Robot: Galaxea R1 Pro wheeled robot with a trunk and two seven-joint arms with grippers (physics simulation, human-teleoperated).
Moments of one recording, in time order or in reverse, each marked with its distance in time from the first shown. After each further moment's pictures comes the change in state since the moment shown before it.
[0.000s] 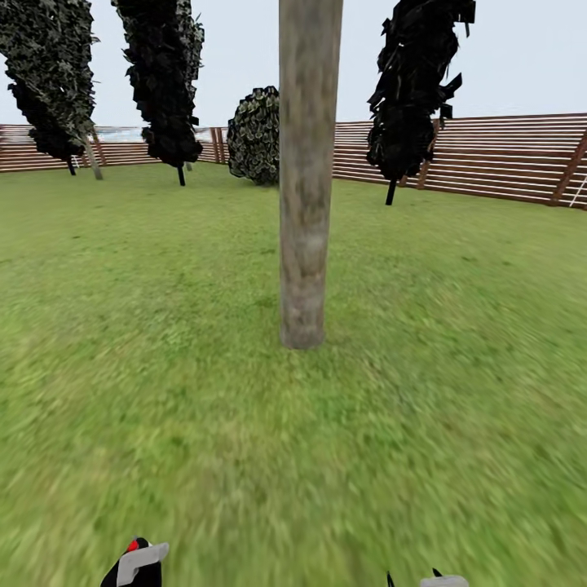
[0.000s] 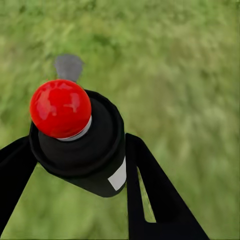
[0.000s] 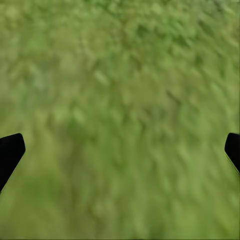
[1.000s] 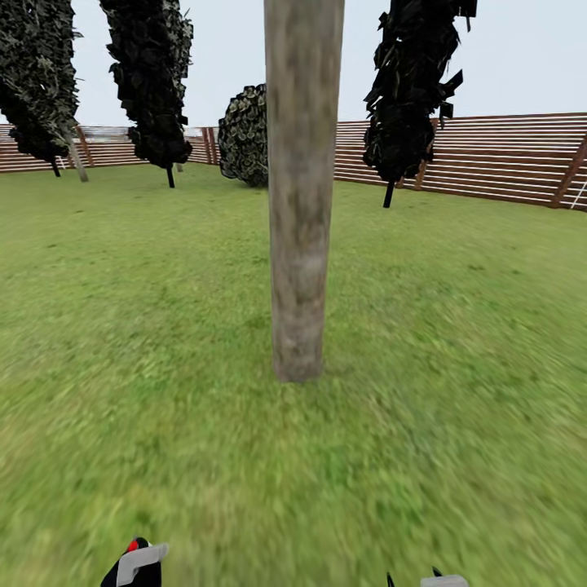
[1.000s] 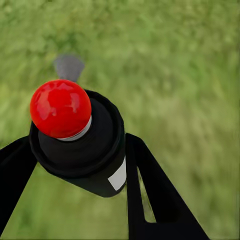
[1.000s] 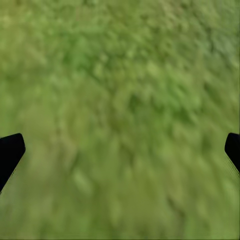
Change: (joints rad) left arm 0.000 0.000 0.000 0.000 0.000 0.000 0.000; right arm 0.000 0.000 0.000 0.000 0.000 0.000 0.000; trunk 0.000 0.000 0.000
